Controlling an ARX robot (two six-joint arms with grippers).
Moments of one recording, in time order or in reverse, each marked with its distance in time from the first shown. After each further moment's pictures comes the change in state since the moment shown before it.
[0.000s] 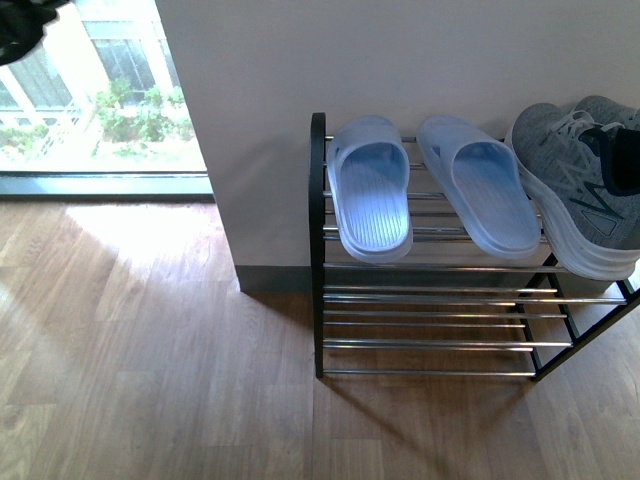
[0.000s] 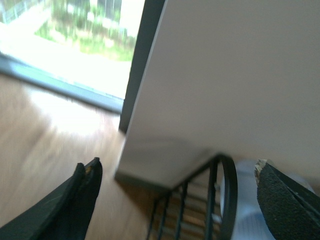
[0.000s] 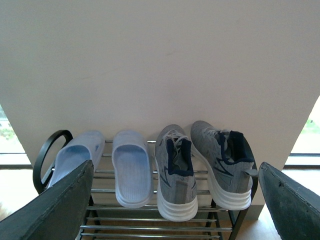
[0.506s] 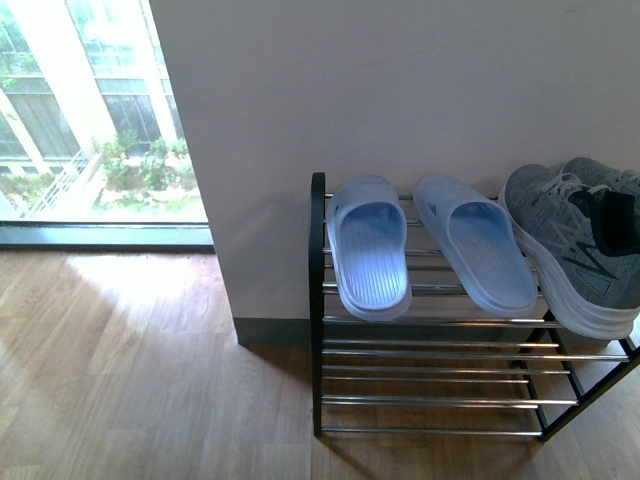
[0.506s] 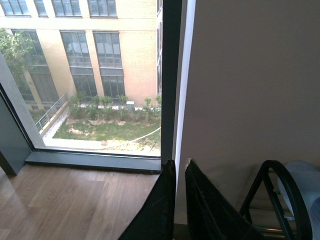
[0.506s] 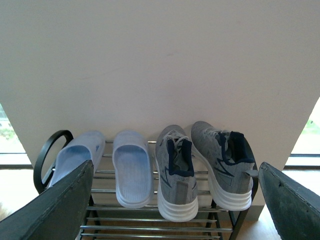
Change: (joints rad) left arm 0.166 -0.371 -0.596 0.544 0.146 0.426; right arm 0.000 0.000 0.000 0.000 0.000 0.000
